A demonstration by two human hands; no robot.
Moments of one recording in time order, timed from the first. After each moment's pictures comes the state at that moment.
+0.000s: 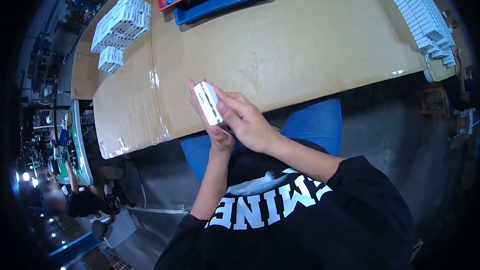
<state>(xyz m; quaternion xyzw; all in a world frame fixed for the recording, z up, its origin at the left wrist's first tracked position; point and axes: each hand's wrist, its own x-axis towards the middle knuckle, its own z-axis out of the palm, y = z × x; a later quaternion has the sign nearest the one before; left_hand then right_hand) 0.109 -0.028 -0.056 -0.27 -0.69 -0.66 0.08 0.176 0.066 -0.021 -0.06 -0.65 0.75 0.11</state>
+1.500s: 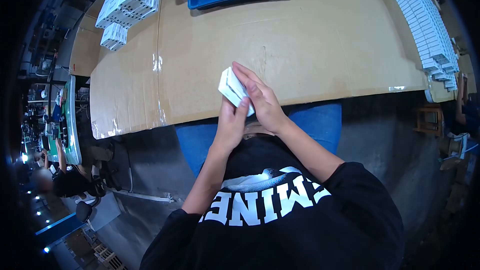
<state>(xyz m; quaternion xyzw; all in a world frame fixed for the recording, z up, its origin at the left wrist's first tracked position) 0.129 -0.032 -0.069 -0.21 -0.65 -0.70 -0.22 0.163 0.097 -0.055 0.00 -0.65 0.74 0.17</state>
